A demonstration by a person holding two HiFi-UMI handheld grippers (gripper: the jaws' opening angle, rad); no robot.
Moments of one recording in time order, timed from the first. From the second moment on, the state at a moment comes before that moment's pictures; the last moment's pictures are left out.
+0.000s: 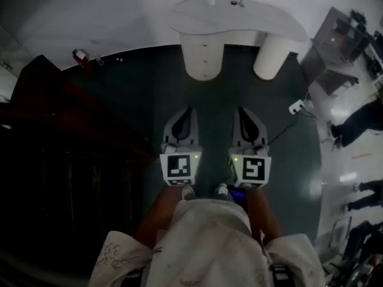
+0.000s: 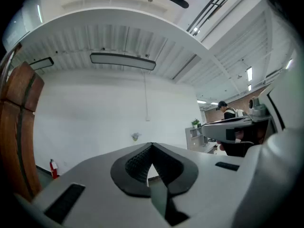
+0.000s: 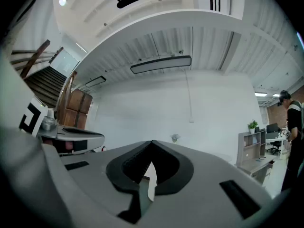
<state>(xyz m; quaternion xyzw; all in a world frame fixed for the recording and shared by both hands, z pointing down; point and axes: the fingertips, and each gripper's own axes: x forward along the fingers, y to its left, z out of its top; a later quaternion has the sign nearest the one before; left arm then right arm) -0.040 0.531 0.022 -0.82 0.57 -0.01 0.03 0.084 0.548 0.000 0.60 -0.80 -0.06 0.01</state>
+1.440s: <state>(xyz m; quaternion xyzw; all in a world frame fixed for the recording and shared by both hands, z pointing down) 0.031 0.472 0.030 -0.80 0.60 -0.02 0.05 0.164 0.484 0.021 0.57 -0.82 -0.04 -0.02</state>
